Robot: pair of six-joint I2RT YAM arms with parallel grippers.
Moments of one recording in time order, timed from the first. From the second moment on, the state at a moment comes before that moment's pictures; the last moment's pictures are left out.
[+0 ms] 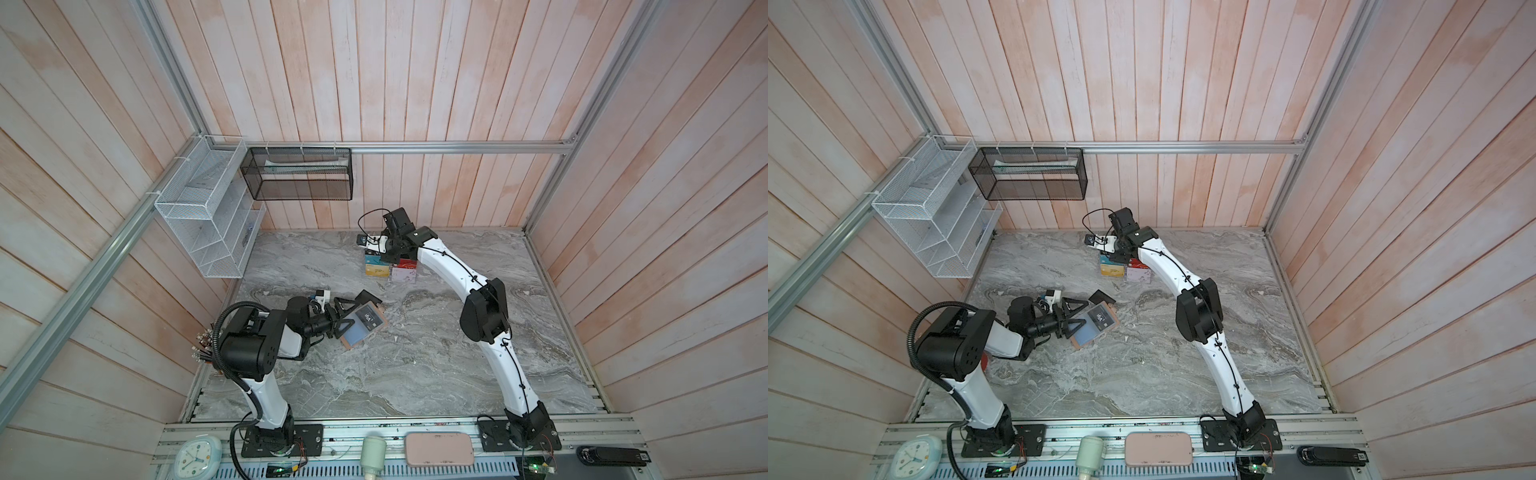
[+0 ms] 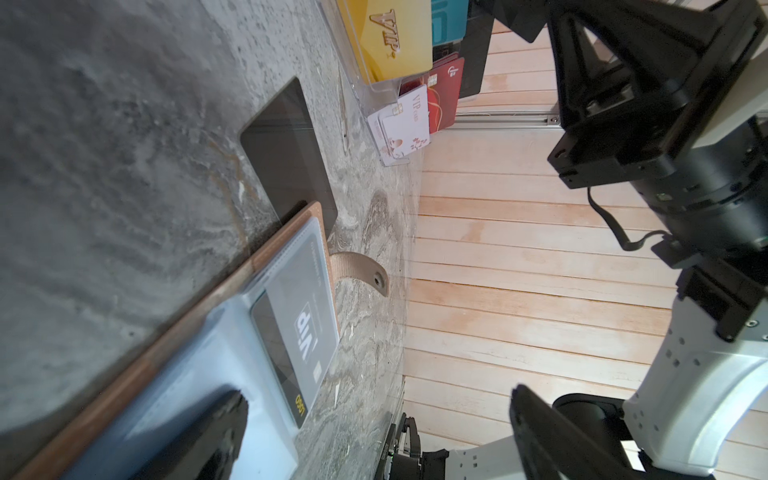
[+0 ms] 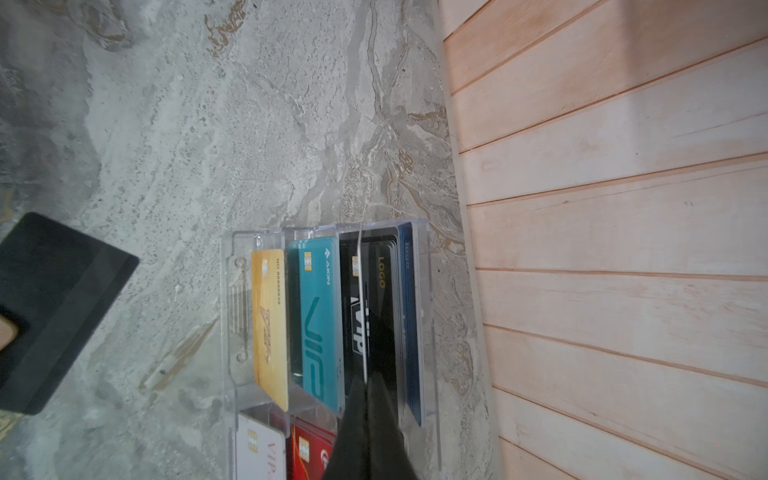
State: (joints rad) left arm -0.10 1.81 0.44 0.97 0.94 -1.17; right arm 0.62 2.45 2.40 -0.76 -0.07 -0.93
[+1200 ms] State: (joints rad) left arm -0.09 1.83 0.45 0.99 0.95 -1.18; right arm 0.61 2.50 2.40 -0.69 -0.02 -0.88
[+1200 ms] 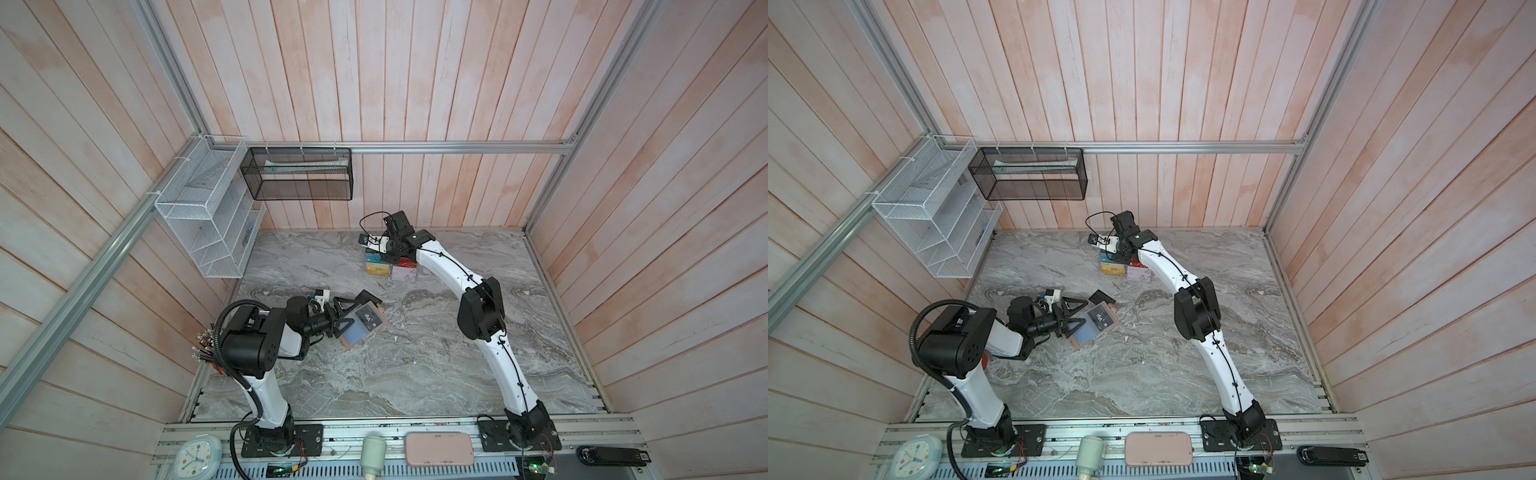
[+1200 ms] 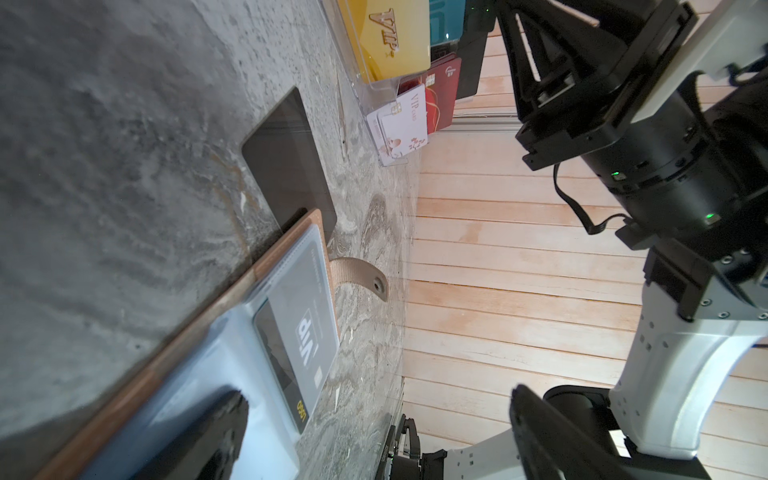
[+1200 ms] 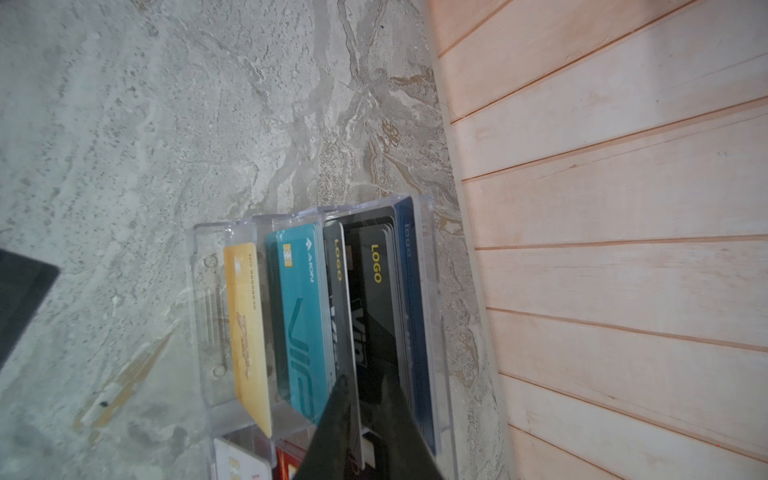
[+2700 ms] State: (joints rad) left arm -0.09 1.83 0.44 0.99 0.95 -1.17; right arm 0.57 2.40 2.35 -0.56 -0.29 -0.50
